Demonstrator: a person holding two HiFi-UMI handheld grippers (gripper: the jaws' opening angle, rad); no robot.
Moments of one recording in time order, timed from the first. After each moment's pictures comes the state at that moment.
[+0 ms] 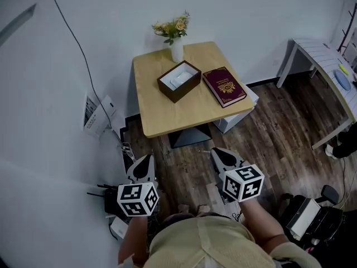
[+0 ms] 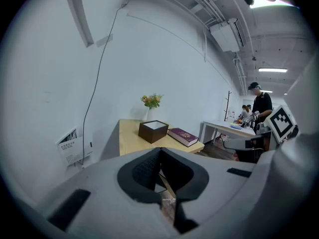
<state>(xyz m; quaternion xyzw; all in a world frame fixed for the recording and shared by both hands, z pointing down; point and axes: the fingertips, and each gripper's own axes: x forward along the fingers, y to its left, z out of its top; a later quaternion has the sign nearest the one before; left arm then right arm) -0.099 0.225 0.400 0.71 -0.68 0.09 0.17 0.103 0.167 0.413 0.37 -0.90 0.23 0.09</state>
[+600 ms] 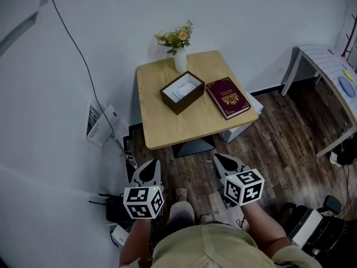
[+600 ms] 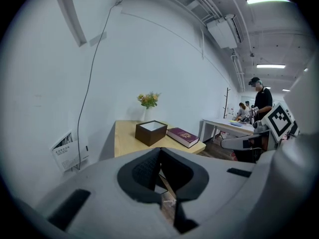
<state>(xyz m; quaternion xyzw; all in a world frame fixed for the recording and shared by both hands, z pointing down) -0.092 0.185 0.398 0.72 -0.67 0.10 0.16 0.098 0.131 0.417 0.36 -0.90 0.23 0.10</state>
